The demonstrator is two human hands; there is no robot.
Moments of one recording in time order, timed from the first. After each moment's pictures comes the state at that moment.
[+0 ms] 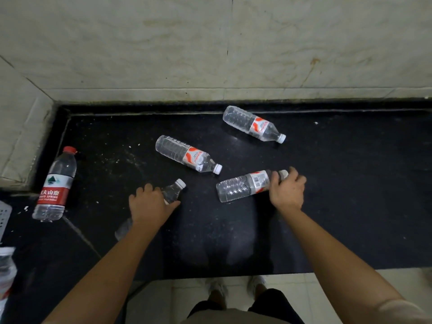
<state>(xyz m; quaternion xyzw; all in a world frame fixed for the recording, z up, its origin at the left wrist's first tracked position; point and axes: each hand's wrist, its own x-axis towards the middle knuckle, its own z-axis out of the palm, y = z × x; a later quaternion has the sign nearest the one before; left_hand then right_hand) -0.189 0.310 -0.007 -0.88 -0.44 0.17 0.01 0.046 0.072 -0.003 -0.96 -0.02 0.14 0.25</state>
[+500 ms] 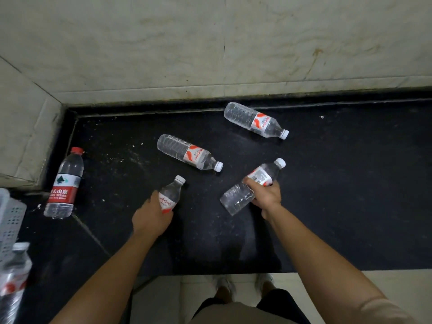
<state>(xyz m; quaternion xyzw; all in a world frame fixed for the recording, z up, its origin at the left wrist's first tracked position) -0.211 0.292 -0.009 -0.81 -0.53 0.16 -0.20 0.025 0.095 -0.035 -0.76 0.19 0.36 0.51</state>
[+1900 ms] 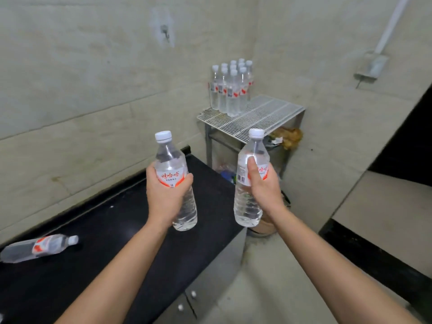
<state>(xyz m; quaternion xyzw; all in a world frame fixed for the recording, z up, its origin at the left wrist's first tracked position) 0.123 -0.252 0.248 -0.75 -0.08 -0.22 -0.61 0.135 -0.472 0.246 -0.73 0.05 -0.14 0.66</state>
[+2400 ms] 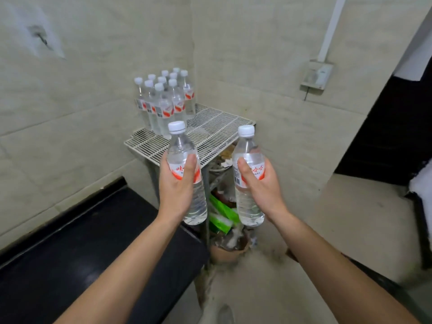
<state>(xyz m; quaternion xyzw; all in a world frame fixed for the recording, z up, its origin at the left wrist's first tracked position) 0.333 -0.498 0.250 -0.70 0.05 -0.18 -0.69 0.307 -0.686 0.243 -0.72 0.06 -0.20 0.66</state>
